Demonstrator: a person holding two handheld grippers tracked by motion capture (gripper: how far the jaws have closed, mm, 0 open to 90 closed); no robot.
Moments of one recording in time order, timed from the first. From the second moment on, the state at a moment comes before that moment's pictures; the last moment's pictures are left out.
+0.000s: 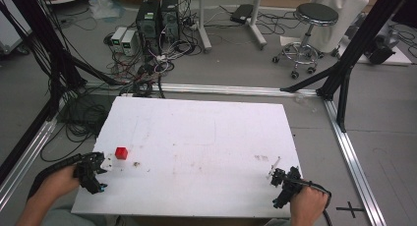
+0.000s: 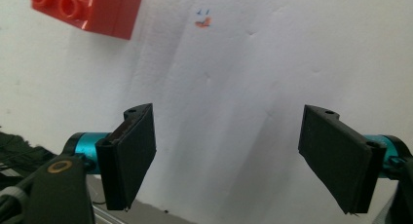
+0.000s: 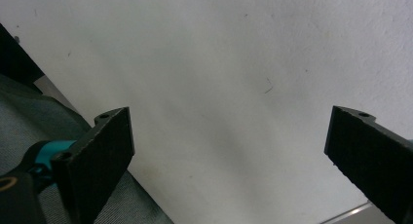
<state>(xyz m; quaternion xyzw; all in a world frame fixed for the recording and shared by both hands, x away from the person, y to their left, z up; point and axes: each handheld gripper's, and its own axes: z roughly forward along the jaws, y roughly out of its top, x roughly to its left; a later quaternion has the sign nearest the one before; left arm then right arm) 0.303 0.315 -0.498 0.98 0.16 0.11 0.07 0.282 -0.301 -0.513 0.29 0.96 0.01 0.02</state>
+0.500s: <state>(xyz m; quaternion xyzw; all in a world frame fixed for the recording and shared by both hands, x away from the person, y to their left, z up) 0.332 0.315 -0.480 0.99 0.10 0.09 0.05 0.282 -0.303 -0.514 0.29 0.96 0.02 0.02</state>
